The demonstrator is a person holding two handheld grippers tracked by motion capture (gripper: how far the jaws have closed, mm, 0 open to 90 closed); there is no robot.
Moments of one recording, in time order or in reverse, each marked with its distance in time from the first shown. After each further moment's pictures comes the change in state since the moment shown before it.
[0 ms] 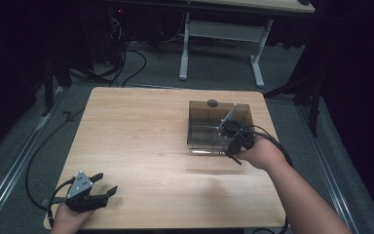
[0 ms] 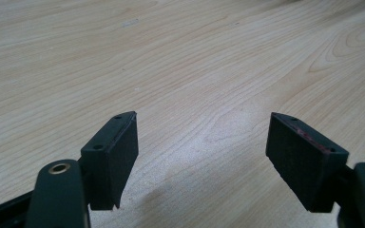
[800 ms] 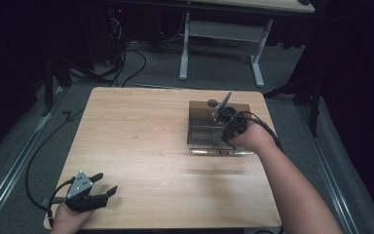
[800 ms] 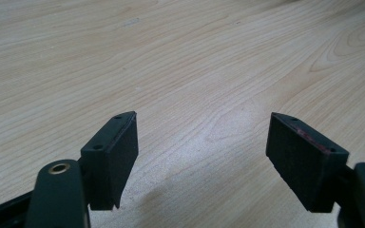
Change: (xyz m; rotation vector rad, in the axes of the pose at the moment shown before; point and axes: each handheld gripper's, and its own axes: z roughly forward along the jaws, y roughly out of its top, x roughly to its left) left arm 0.000 0.000 0.000 0.004 -0.001 -0.001; right arm -0.032 0.041 0.014 -0.027 -0.043 -0.017
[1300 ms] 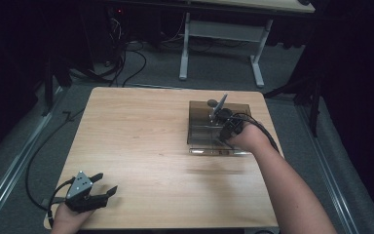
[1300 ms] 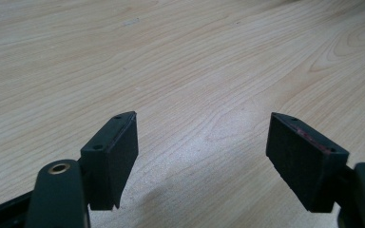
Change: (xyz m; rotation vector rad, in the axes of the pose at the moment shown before) left arm 0.000 0.000 0.000 0.001 -0.001 0.002; right arm 0.001 0.007 0.017 0.010 -0.009 -0.013
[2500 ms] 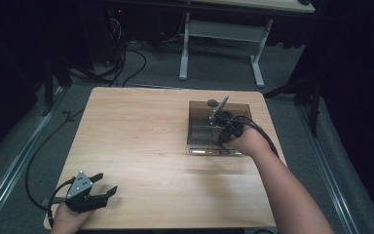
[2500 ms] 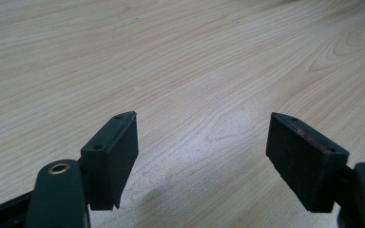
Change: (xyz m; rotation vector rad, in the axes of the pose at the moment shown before) left arm 0.000 0.000 0.000 0.001 0.001 0.003; right arm 0.010 -0.009 -0.006 -0.025 0.030 0.045
